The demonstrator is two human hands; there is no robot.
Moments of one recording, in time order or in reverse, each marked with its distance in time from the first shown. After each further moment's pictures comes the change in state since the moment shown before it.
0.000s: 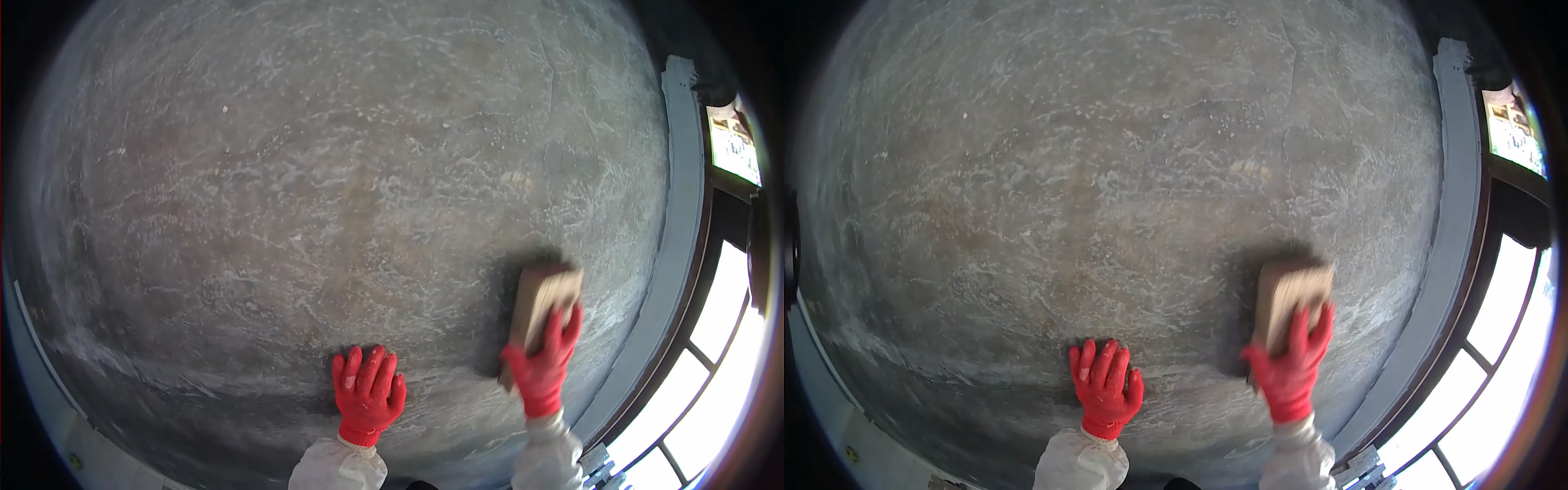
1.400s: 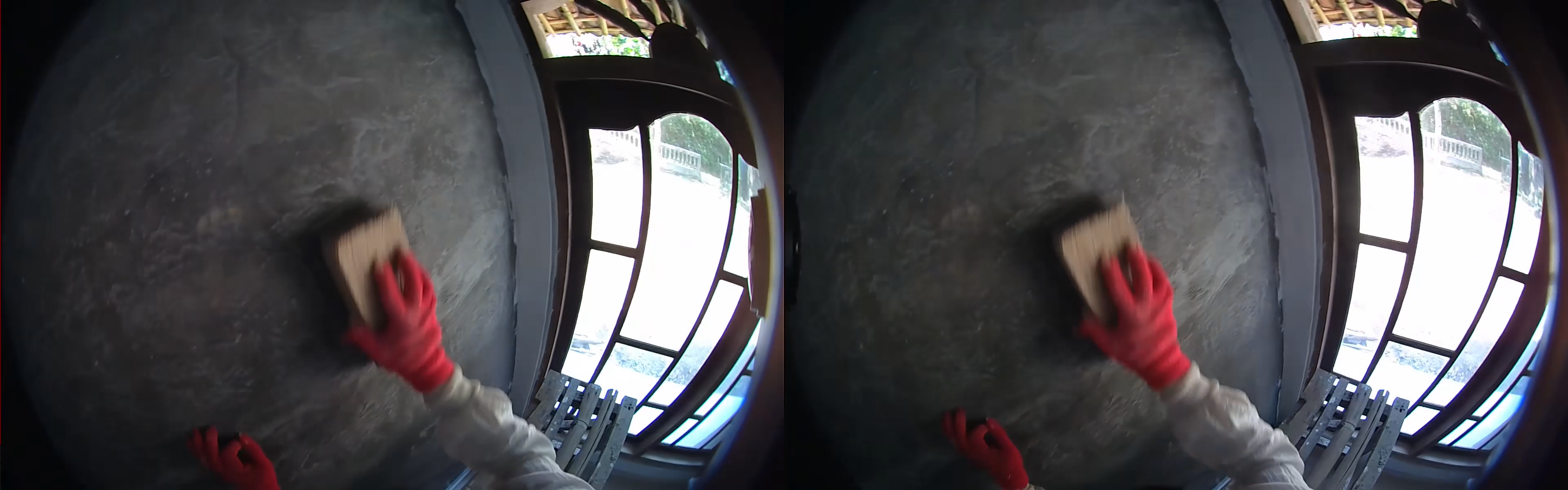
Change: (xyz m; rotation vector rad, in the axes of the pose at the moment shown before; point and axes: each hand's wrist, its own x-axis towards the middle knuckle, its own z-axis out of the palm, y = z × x) left_hand -0.008 -0.001 -0.005 0.007 0.069 0.048; right_hand 0.044 0.044 -0.025 0.011 0.018 0.087
